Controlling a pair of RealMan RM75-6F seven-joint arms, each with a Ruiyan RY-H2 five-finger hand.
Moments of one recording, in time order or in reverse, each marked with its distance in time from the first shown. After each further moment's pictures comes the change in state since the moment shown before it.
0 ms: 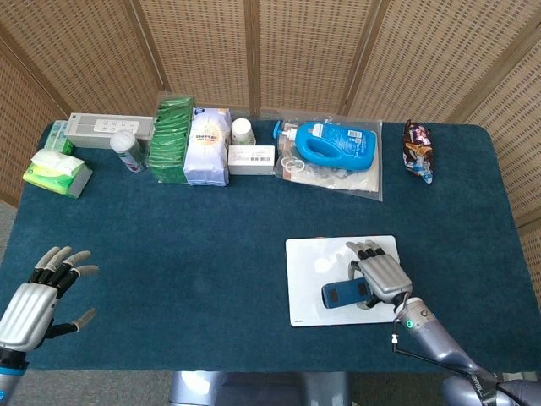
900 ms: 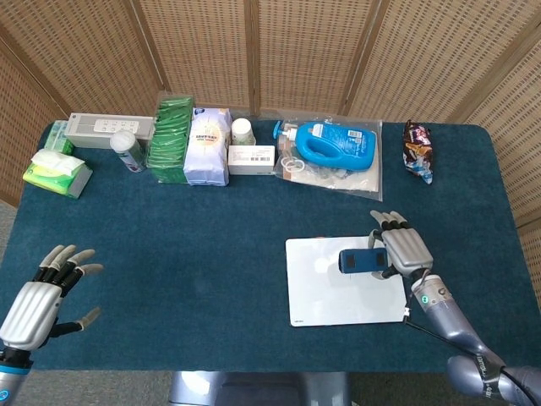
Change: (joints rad) left arm -0.006 0.005 -0.002 -0.039 -0.007 -0.004 0.019; right arm -0.007 -0.008 0.076 0.142 0.040 0.022 0.082
